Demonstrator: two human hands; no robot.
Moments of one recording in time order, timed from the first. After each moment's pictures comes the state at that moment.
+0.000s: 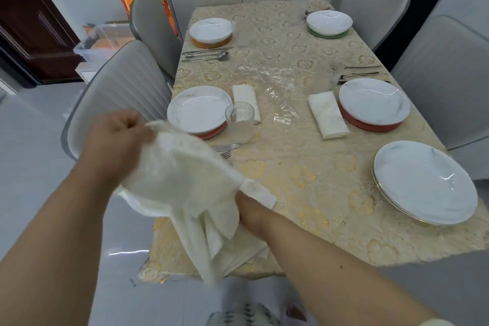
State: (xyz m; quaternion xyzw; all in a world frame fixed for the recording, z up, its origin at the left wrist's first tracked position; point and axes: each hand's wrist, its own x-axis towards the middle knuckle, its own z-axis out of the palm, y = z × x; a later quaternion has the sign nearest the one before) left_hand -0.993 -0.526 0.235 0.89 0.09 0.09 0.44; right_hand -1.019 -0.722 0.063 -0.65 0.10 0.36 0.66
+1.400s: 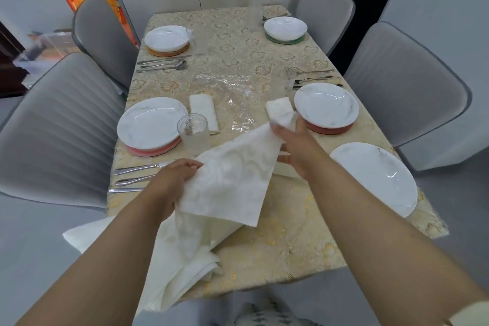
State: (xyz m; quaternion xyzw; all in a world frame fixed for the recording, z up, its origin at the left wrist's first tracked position) left_hand -0.968 -0.654 0.150 0.72 0.16 -0.22 0.64; right_hand -0.946 -0.903 0.150 -0.64 0.20 0.09 0.74
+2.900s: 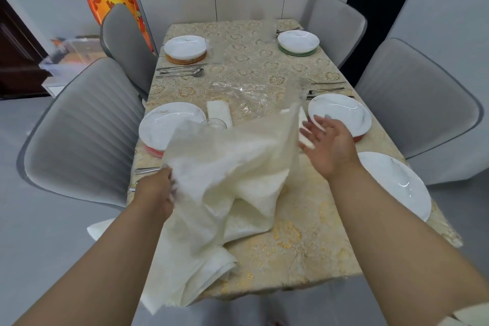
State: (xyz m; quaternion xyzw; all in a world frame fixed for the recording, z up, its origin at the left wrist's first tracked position) left_hand -0.953 -0.596 0.120 0.59 0.39 -0.04 0.71; right_hand -0.945 -0.914 0.159 -0.42 0.22 -0.03 0.88
